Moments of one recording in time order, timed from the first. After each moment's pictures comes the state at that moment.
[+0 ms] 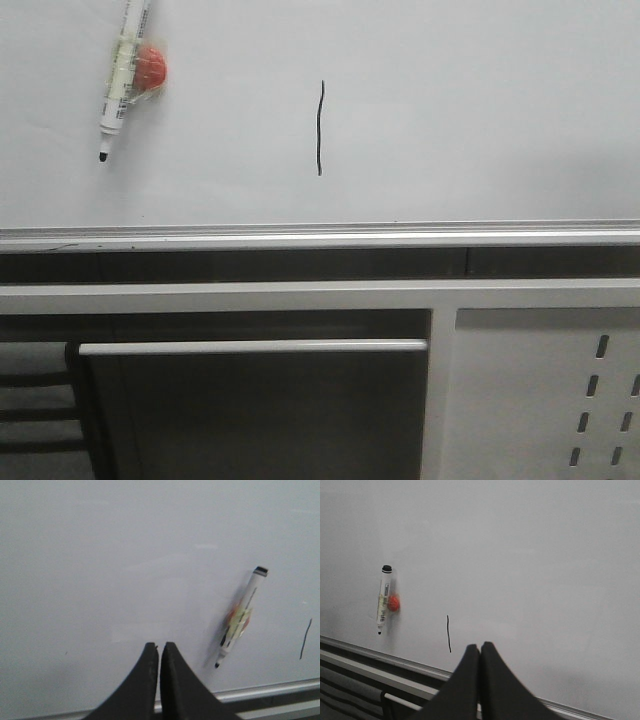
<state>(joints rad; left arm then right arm) -0.21 0.18 -0.21 -0.40 0.10 0.42 0.27 0.04 -0.21 0.98 0.21 -0.93</state>
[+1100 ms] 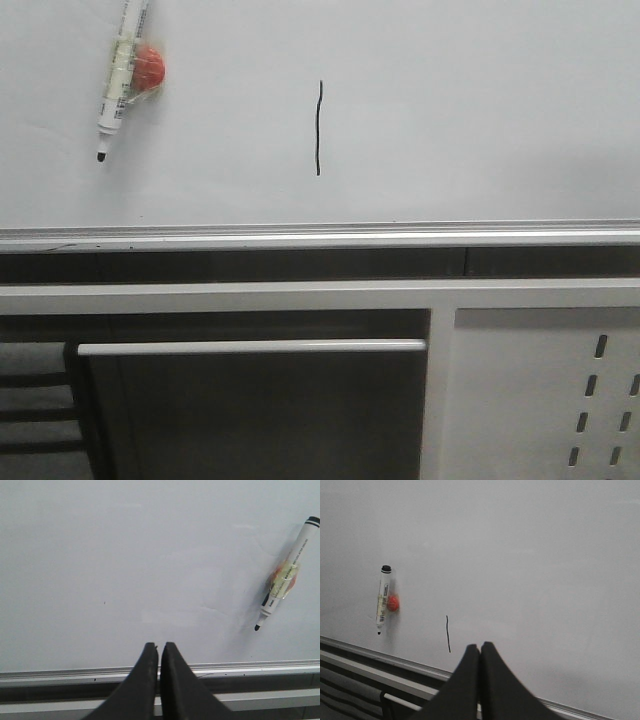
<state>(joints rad) -0.15 0.00 0.00 -0.08 0.02 0.07 0.27 0.04 -0.21 0.98 0.21 -0.93</state>
